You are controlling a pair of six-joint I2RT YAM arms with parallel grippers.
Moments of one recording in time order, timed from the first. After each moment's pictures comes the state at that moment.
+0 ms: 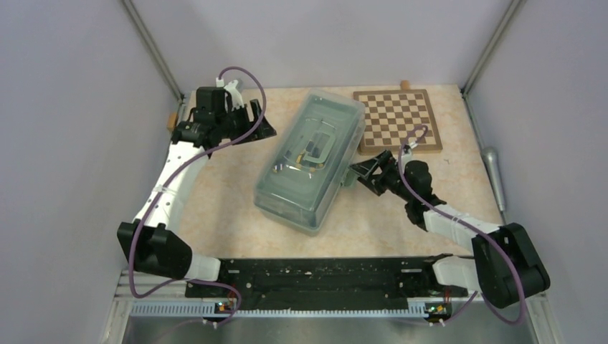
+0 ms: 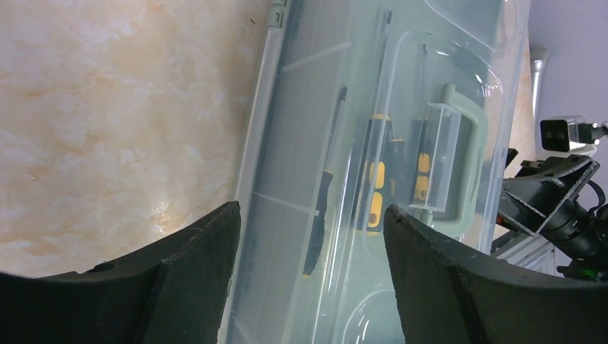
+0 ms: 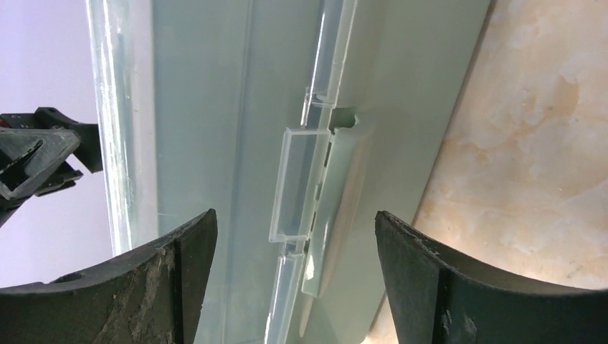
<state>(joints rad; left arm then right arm) -0.17 1.41 1.42 -0.67 0.38 -0.39 0.34 1.20 0.40 0.54 -0.34 1.14</state>
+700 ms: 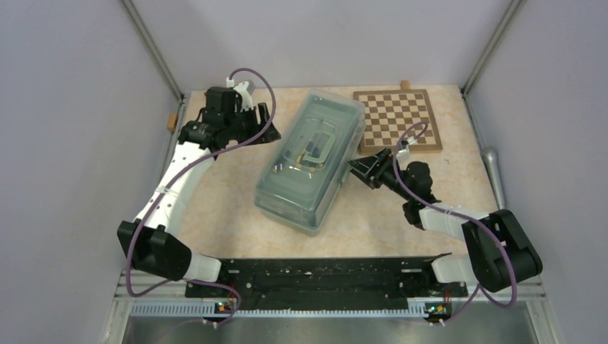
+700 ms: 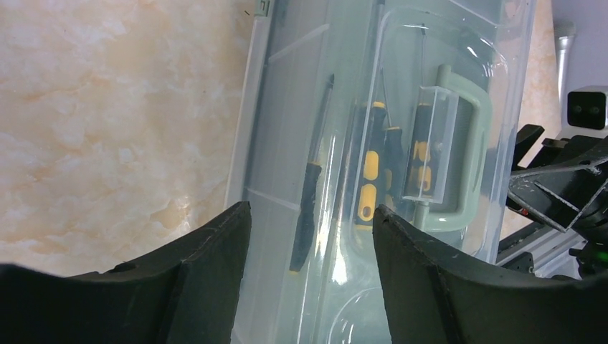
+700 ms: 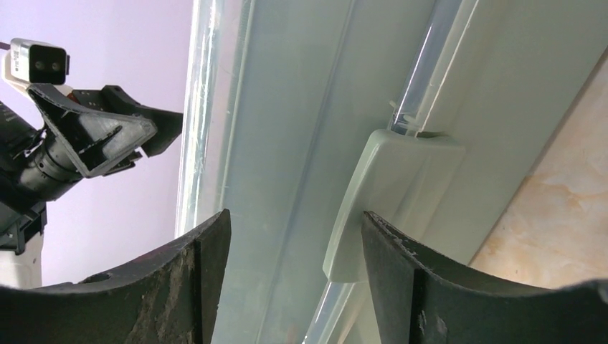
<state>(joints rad) -0.26 1.41 1.44 -0.70 0.30 -0.36 0.35 1.32 0.38 0.86 -0.43 1.20</state>
